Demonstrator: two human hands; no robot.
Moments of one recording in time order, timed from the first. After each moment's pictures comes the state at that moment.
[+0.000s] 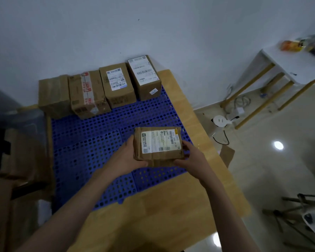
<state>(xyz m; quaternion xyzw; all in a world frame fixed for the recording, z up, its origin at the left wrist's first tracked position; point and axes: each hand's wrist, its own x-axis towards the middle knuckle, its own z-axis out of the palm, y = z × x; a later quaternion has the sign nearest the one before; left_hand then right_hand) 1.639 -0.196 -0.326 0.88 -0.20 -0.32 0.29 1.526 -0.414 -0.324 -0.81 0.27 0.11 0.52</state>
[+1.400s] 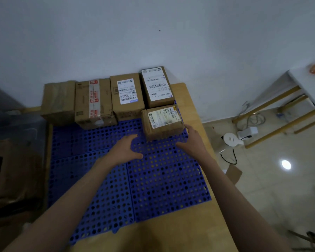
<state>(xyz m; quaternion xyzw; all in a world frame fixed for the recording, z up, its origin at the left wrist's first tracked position) 1.770 -0.214 -0.366 0.88 -0.10 -0.38 0.25 1.702 -0.464 -0.359 -0.88 0.23 0.12 0.39</state>
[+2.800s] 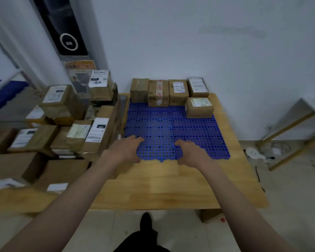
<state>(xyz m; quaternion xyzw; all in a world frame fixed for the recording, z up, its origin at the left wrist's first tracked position) 1.416 0.016 -0.231 0.96 -0.17 -0.21 0.01 1.386 -0.224 -0.239 -0.97 -0.02 0.21 0.14</state>
